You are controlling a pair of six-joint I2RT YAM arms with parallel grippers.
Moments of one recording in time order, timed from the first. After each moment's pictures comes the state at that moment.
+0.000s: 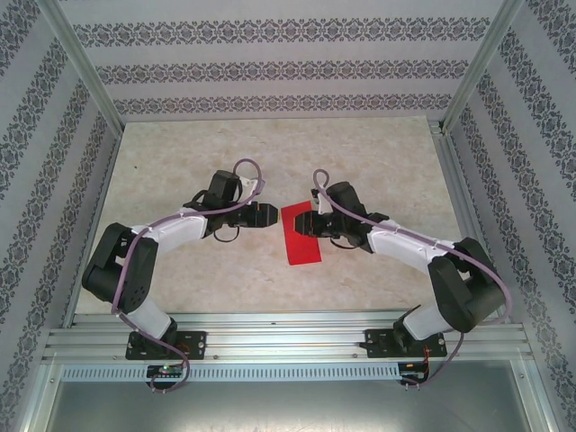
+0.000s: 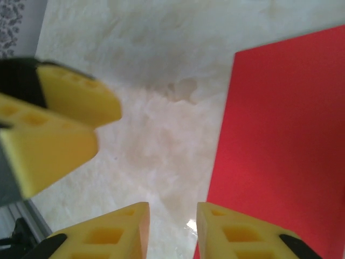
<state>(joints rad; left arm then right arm) -0.44 1.62 0.90 -0.03 0.63 -0.48 0.54 1.50 0.80 -0.06 -0.41 0.56</state>
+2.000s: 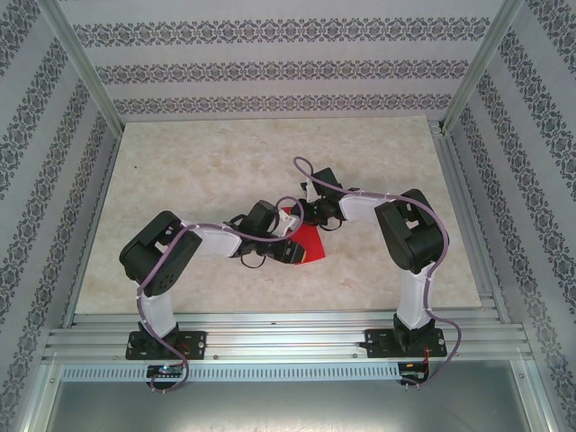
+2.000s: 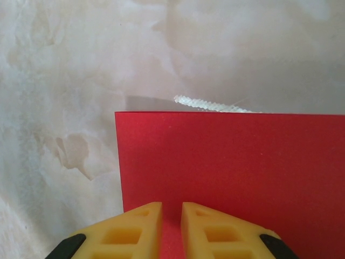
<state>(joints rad) -0.71 1.85 0.86 0.11 0.64 -0.42 0.48 1.98 1.13 -0.17 -0.44 0.49</state>
